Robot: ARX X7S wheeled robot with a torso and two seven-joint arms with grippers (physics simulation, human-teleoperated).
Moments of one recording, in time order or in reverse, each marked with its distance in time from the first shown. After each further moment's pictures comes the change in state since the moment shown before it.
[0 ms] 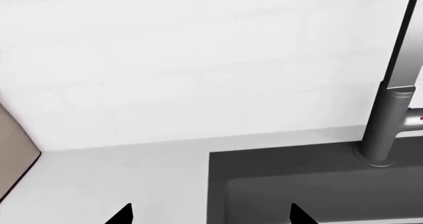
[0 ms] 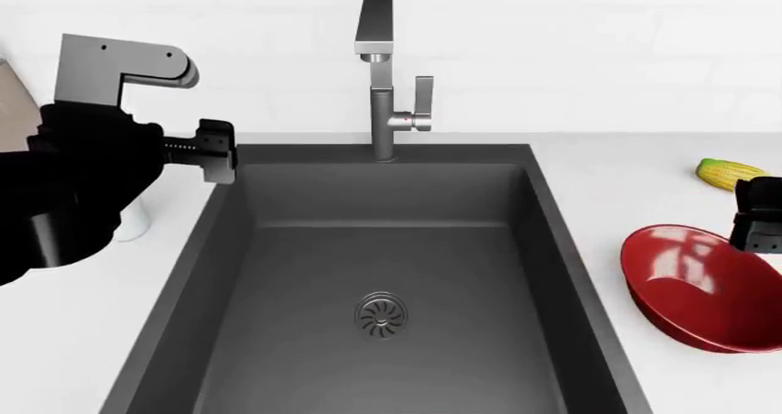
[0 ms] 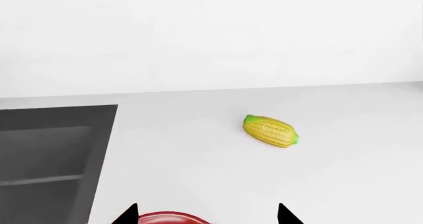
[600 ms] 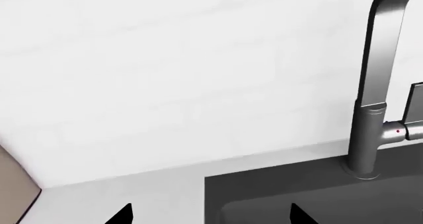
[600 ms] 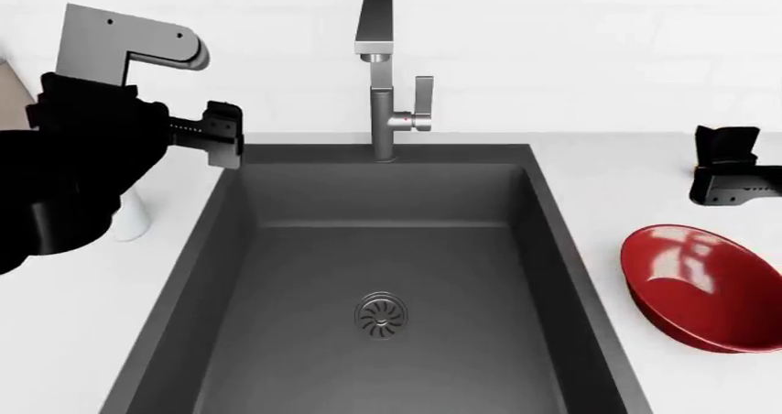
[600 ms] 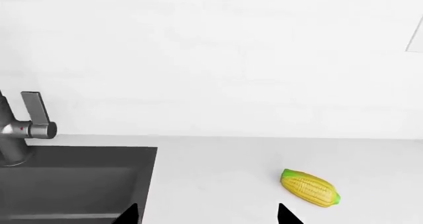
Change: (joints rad) left arm -0.072 0.003 0.044 0.036 0.041 -0.015 0.046; right arm 0.223 -0.087 -0.161 -0.028 -0.065 -0.030 -0.034
